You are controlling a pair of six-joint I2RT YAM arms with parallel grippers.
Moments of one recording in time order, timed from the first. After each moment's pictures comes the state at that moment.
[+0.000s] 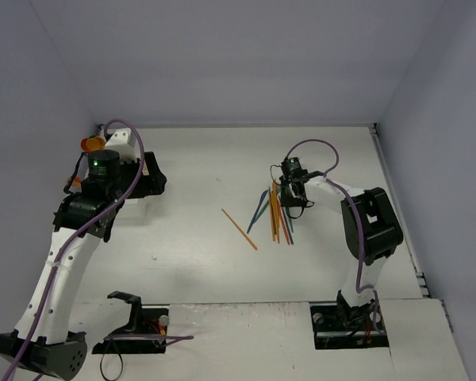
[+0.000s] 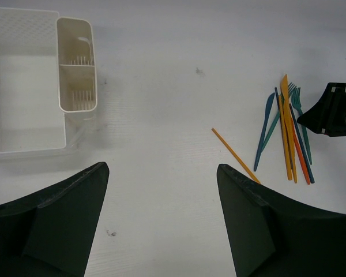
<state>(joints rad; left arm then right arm) -0.21 1.00 1.25 -0.77 0.03 -0.29 0.38 1.83 1.09 -0.35 0.15 0.36</state>
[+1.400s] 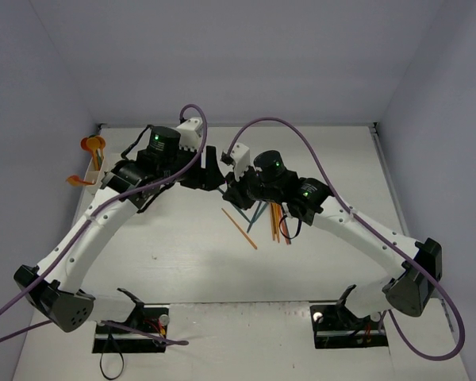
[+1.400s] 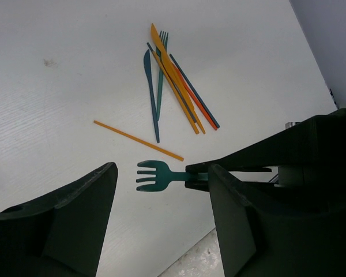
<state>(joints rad) -0.55 1.31 1.50 -0.77 0.23 -0.33 0.83 1.40 1.28 -0.37 -0.20 0.00</state>
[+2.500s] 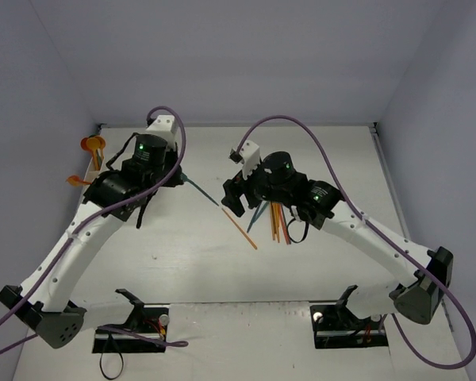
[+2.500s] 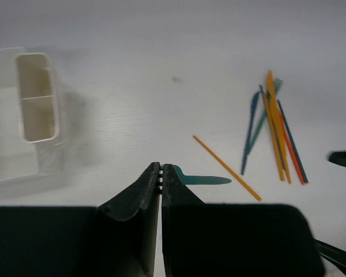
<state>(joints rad) -0.56 1.21 1.46 -0.81 -0.20 -0.33 0.84 1.35 1.27 -0.39 -0.15 0.01</state>
